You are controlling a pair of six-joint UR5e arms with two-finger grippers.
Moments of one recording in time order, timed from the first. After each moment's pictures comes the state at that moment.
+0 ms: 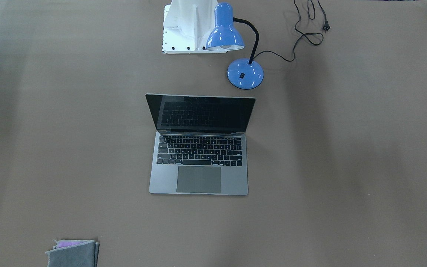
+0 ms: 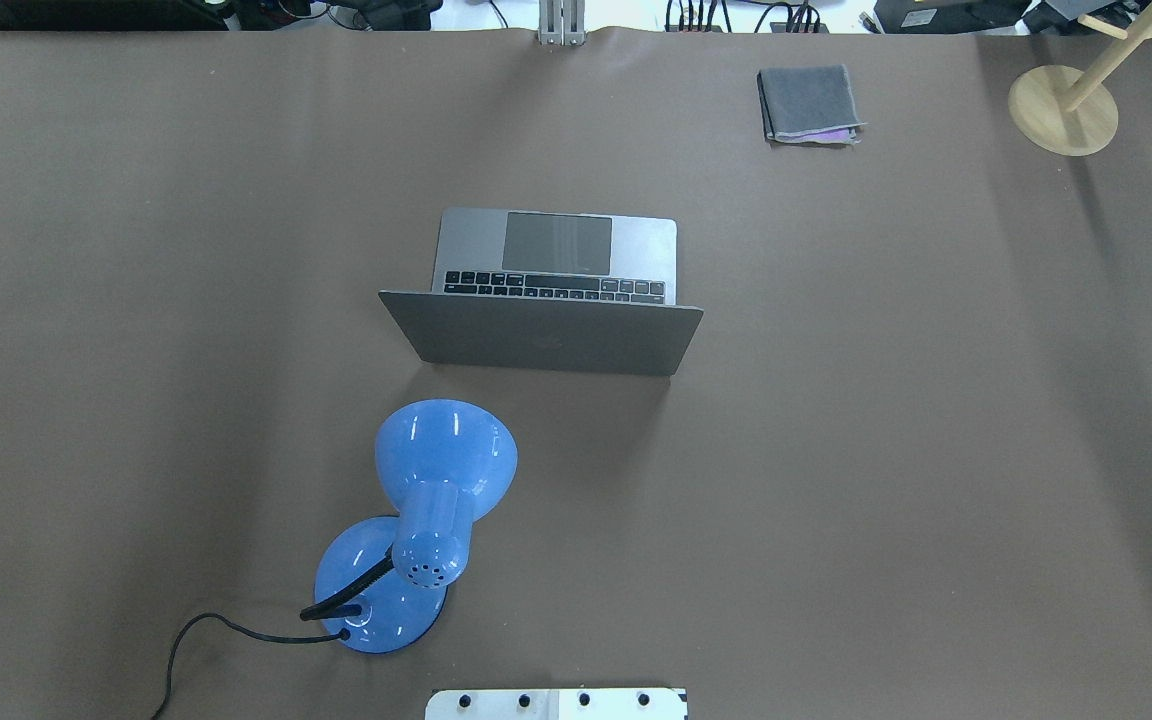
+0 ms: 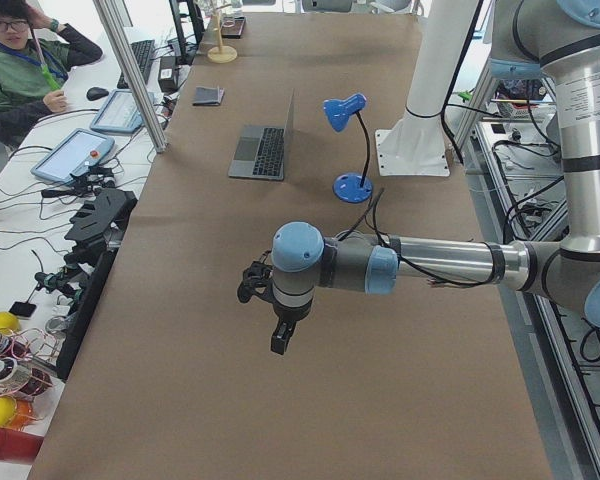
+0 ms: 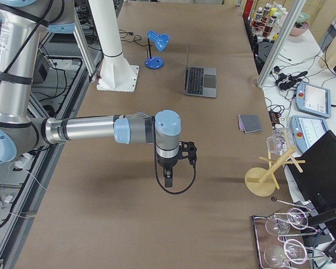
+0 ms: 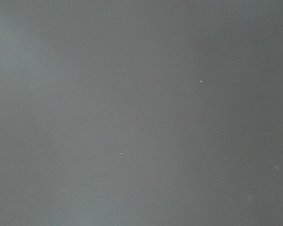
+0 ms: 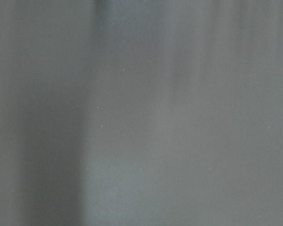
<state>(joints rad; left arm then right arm) -1.58 -1.36 -1.85 -1.62 -2.31 0.25 1.52 -1.80 1.94 -1.64 2.23 -0.05</state>
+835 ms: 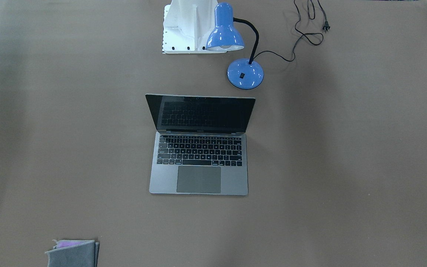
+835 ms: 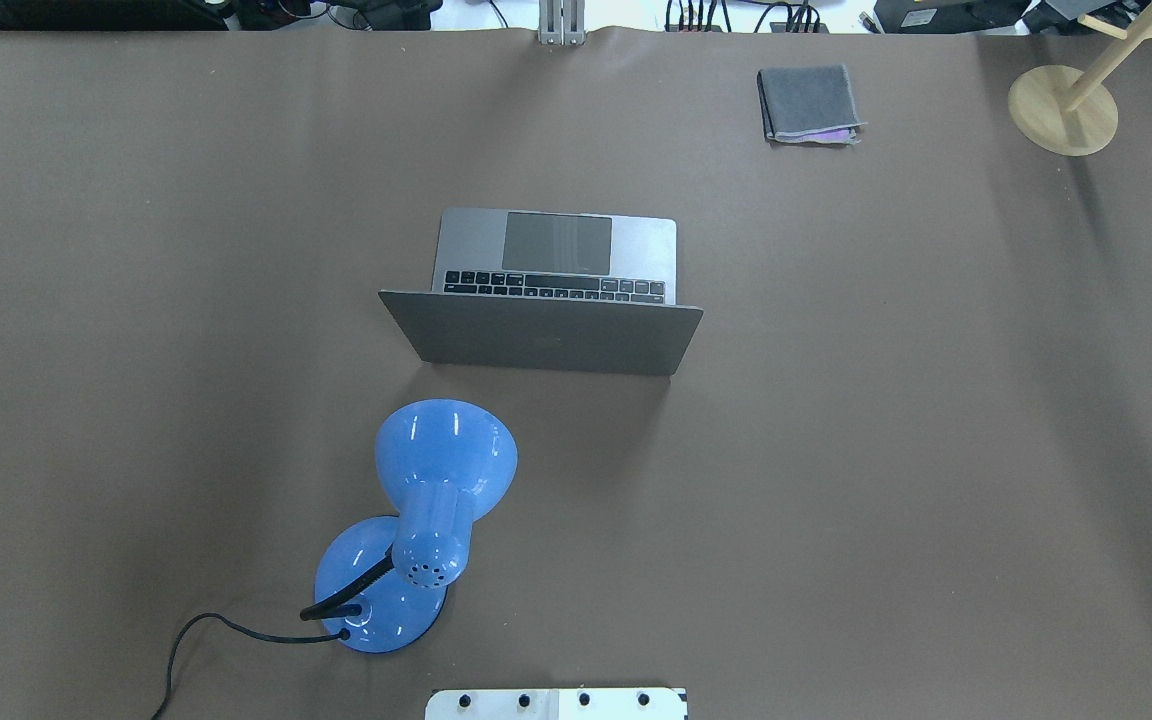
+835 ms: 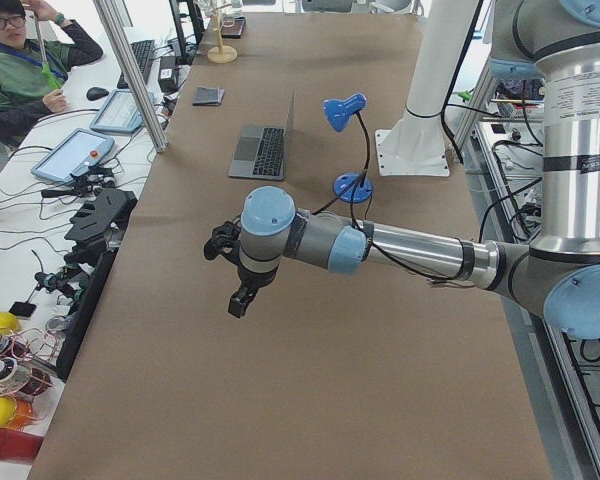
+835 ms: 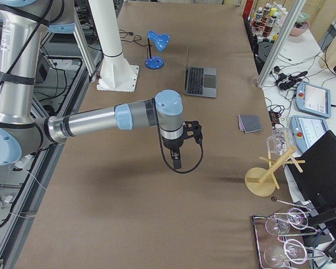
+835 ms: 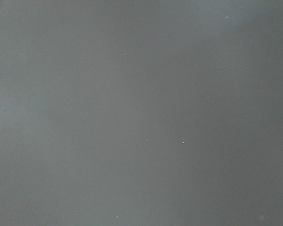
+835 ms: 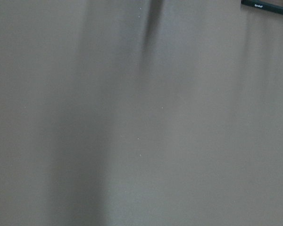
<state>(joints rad) -1.58 -1.50 -1.81 -1.74 -2.38 0.25 1.52 -1.78 2.04 -1.63 2.27 -0.03</state>
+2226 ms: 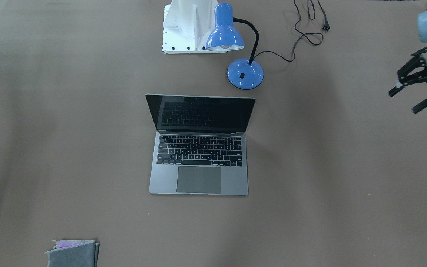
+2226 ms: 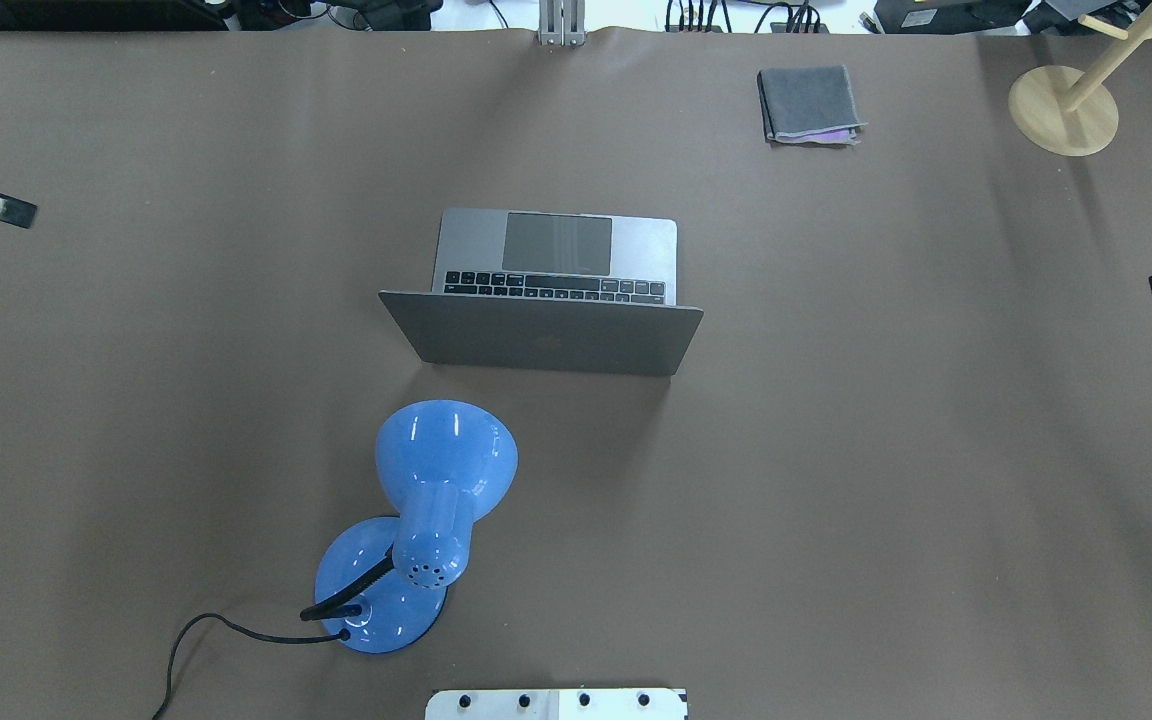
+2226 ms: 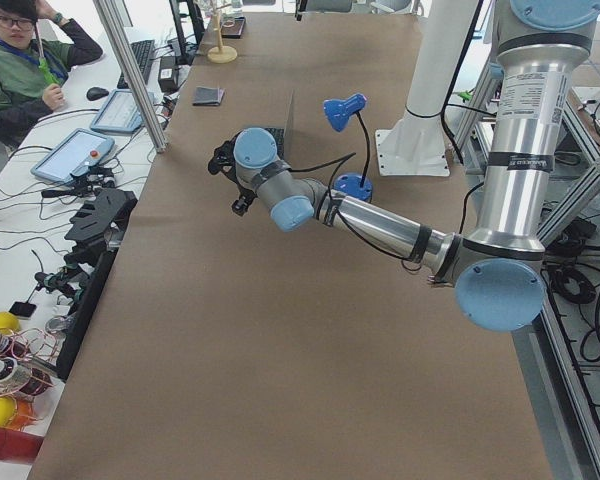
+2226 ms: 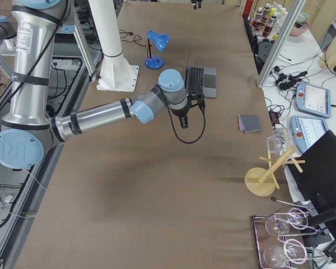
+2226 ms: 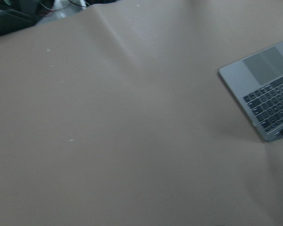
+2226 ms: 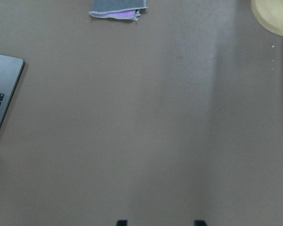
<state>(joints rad) -1.23 -1.68 -1.82 -2.19 -2.54 -0.51 1.25 -1.74 2.06 -1.14 2.38 0.59</state>
